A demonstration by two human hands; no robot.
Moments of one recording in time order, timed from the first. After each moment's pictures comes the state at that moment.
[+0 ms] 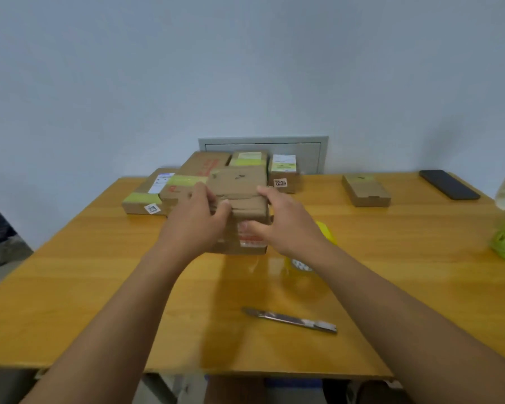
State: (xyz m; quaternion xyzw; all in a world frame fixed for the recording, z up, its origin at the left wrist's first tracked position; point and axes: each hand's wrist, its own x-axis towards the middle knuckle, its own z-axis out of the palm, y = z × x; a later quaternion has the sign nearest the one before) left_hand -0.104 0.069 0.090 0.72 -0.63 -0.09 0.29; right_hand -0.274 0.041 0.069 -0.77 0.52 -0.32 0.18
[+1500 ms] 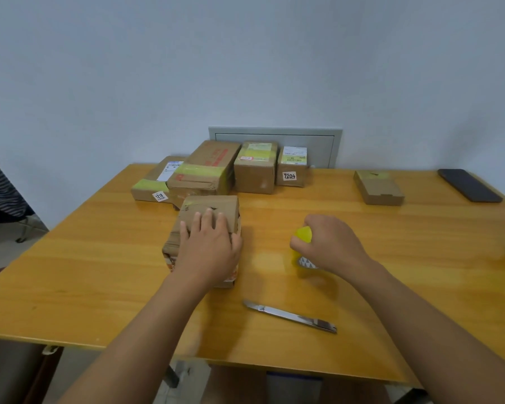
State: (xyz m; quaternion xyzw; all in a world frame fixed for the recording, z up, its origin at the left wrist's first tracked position) left_hand -0.114 0.070 0.026 0.74 -0.66 -0.02 0.08; right_hand -0.332 0.031 0.034 -0.80 0.57 -0.19 0.05
